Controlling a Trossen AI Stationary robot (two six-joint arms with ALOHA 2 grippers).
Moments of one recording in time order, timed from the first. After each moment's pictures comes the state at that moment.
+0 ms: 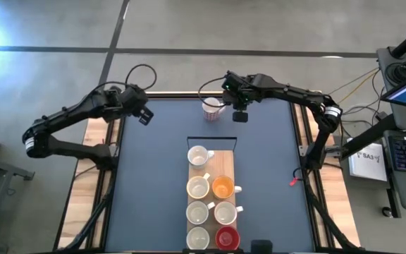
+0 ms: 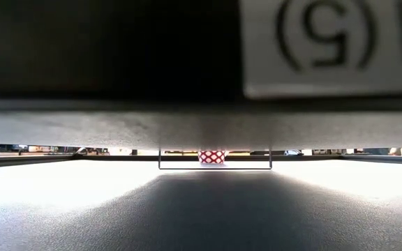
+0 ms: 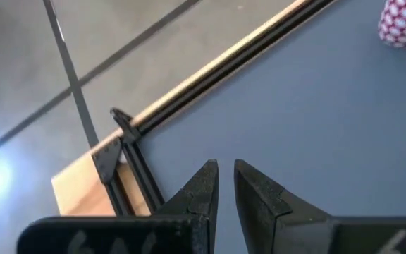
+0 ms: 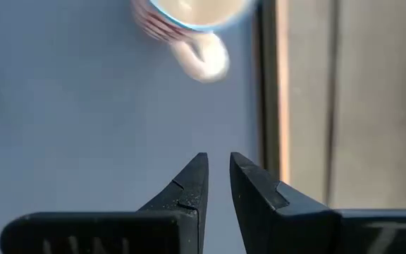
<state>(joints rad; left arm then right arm) 0.44 1.10 1.21 -1.19 -0.56 -0.37 -0.50 1.78 1.61 -1.02 0.18 -0.49</state>
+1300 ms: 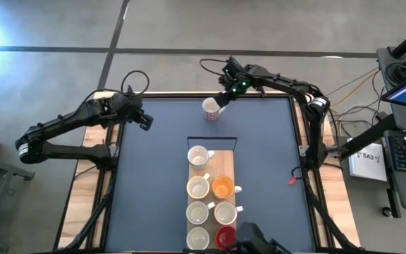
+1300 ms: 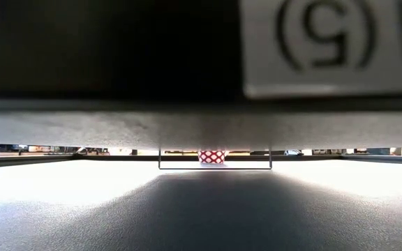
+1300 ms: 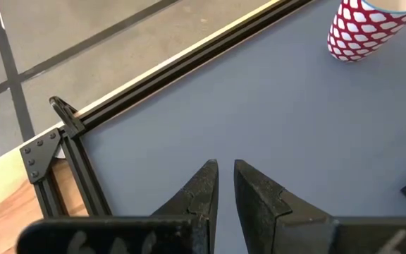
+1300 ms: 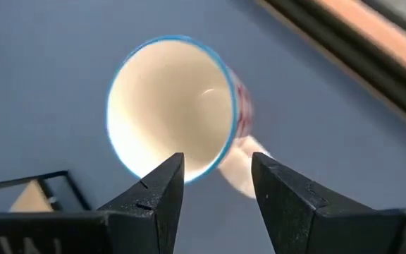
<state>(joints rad) 0.44 0.96 1.01 -1.02 -0.43 -0.43 -0.70 1.97 1.66 -0.78 -0.38 0.21</state>
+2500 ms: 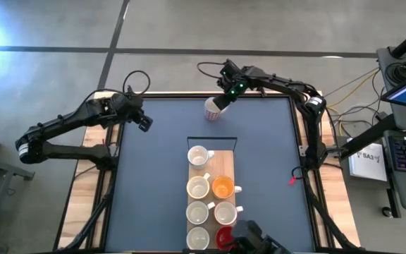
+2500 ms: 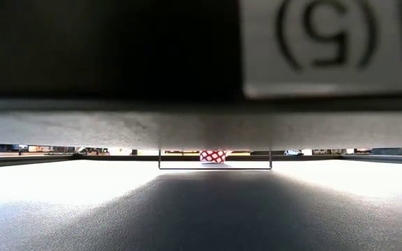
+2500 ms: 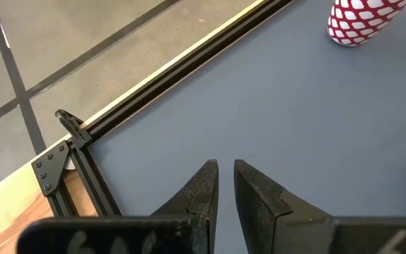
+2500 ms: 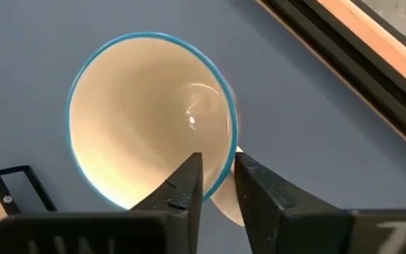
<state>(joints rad) 0.44 0.96 1.01 -1.02 -0.44 -0.34 -0.70 2.02 1.68 -0.79 -0.31 0.14</state>
